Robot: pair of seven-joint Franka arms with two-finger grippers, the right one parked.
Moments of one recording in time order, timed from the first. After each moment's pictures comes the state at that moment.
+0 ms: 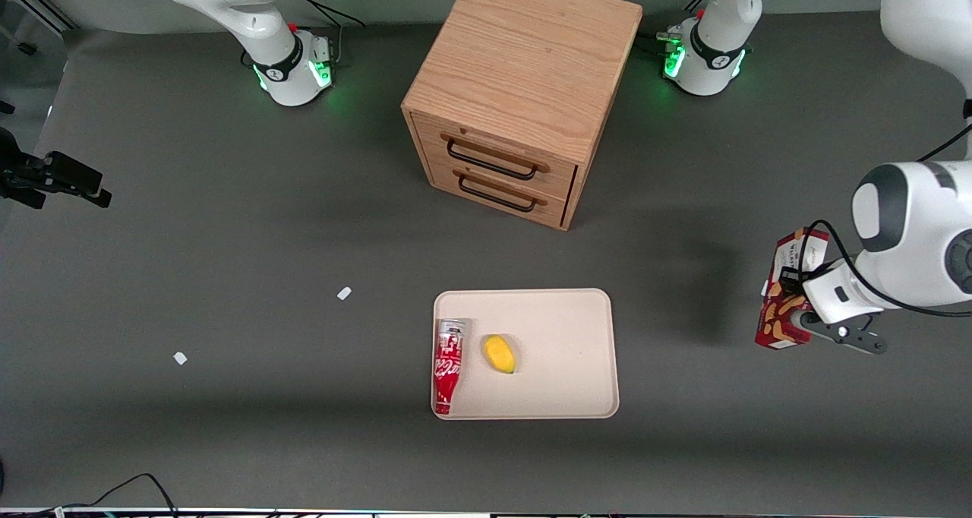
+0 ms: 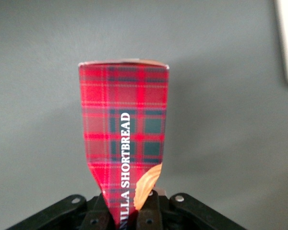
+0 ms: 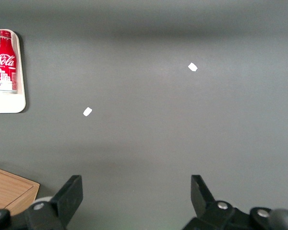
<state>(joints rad) 0.05 0.41 -0.09 -1.58 0.04 1.84 0.27</state>
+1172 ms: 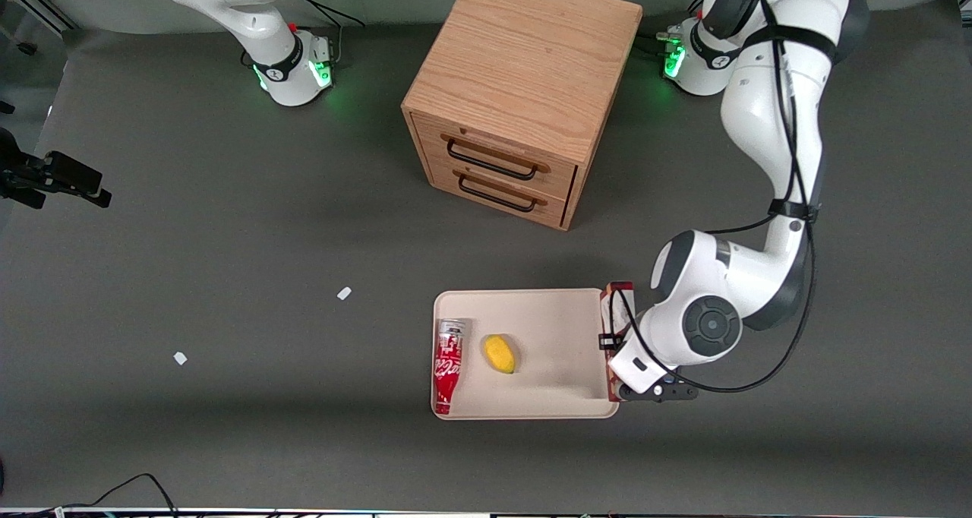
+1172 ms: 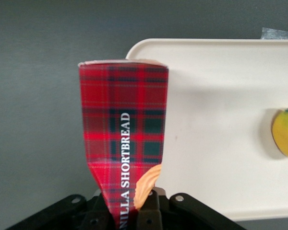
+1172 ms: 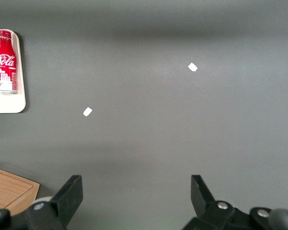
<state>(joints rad) -0.29 0.91 -0.12 -1.09 -0.02 1.97 -0.36</state>
